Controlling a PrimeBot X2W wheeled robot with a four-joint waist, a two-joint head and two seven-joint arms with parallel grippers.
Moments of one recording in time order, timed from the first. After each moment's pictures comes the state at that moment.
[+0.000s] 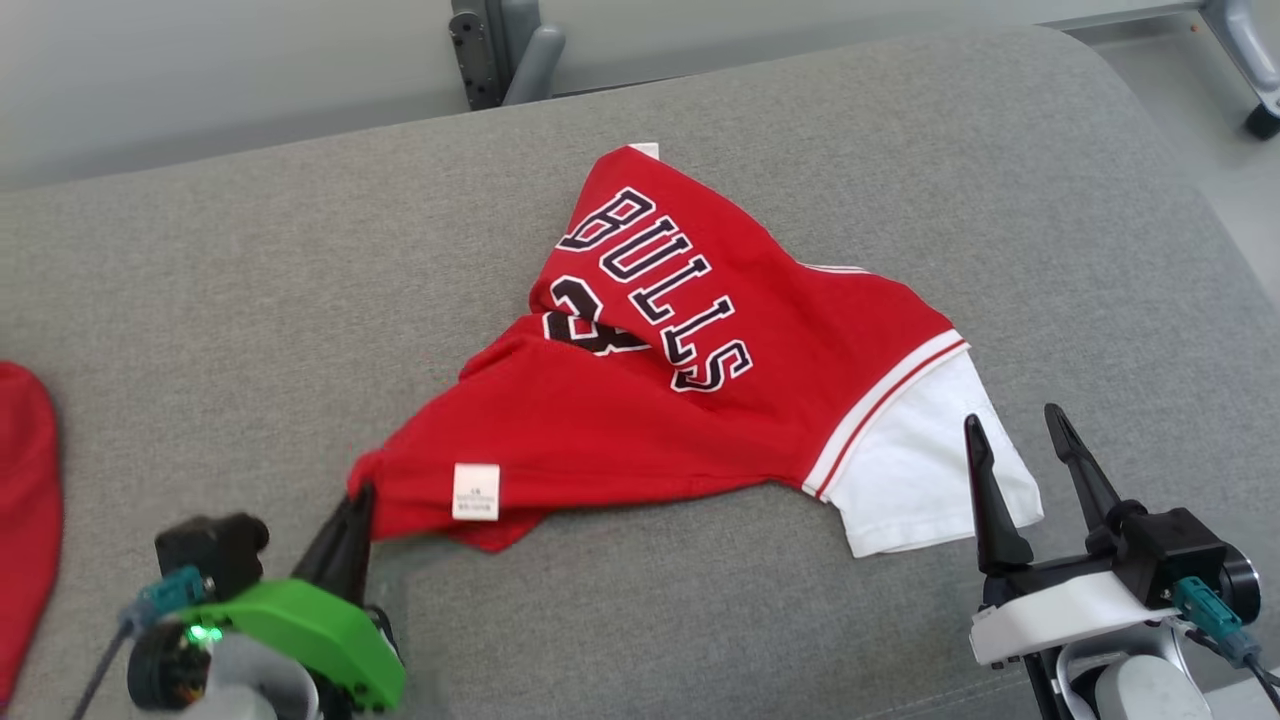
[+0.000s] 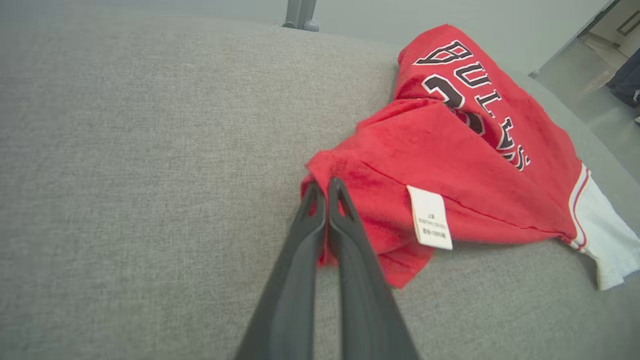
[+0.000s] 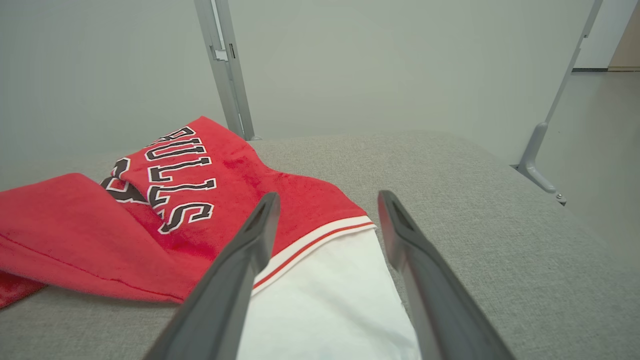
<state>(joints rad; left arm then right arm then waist) -0.32 0.67 -0.88 0.04 -1.17 0.36 -0.24 -0.02 -0.05 -0.01 0.08 0.09 0.13 -0.27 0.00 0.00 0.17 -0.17</state>
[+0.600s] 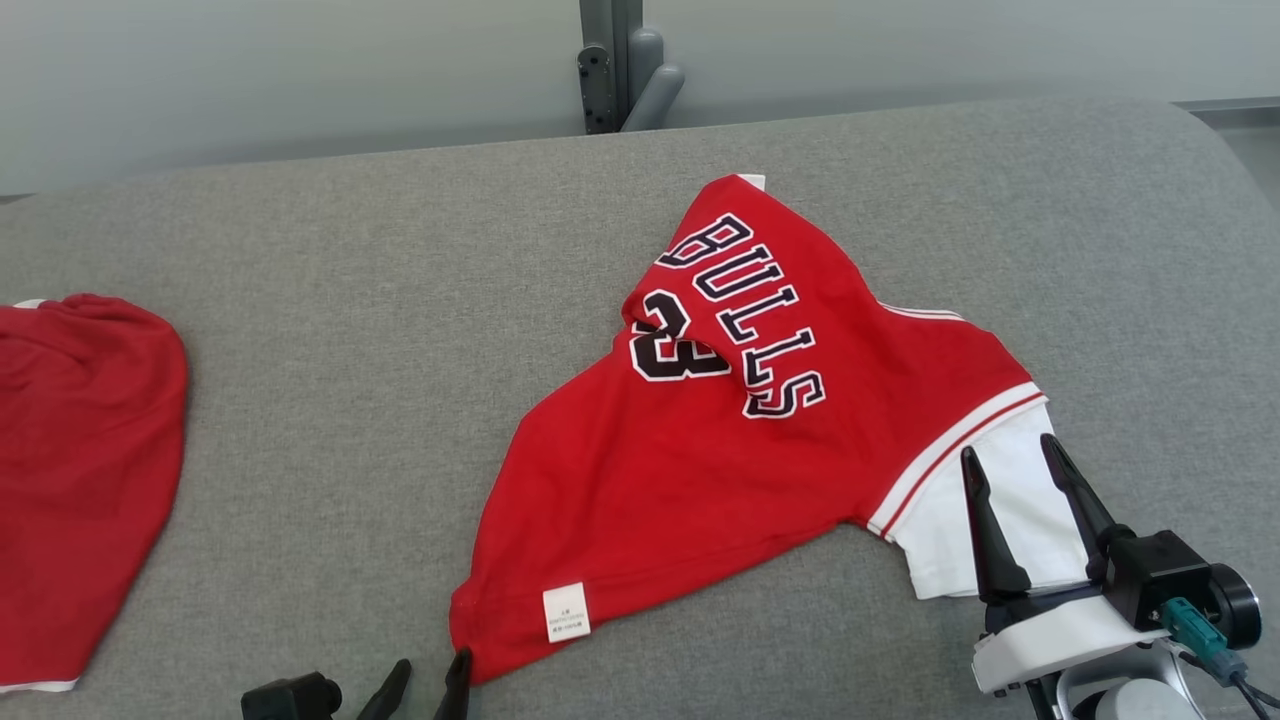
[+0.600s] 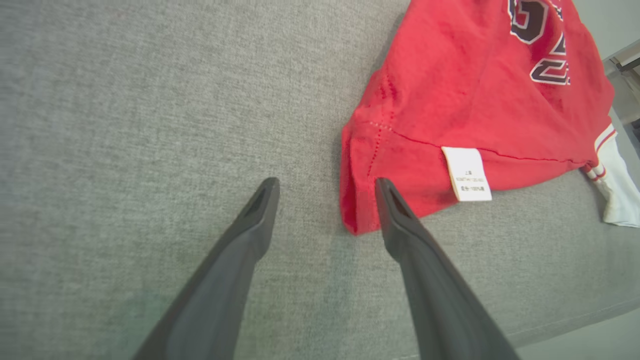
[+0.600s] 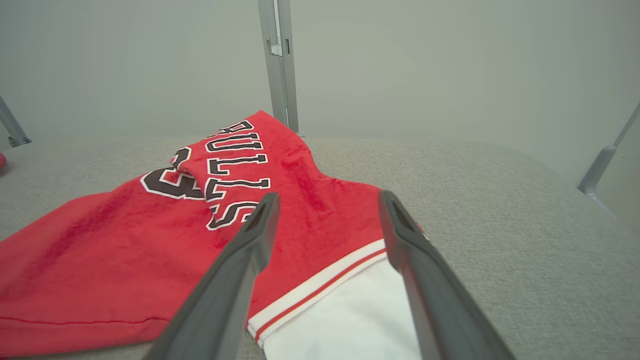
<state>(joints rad) -0.05 0.48 -0.81 0.19 -1.16 0.22 -0.26 0.02 -0.06 0.00 0.10 0.06 0.13 -0.27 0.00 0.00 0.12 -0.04</state>
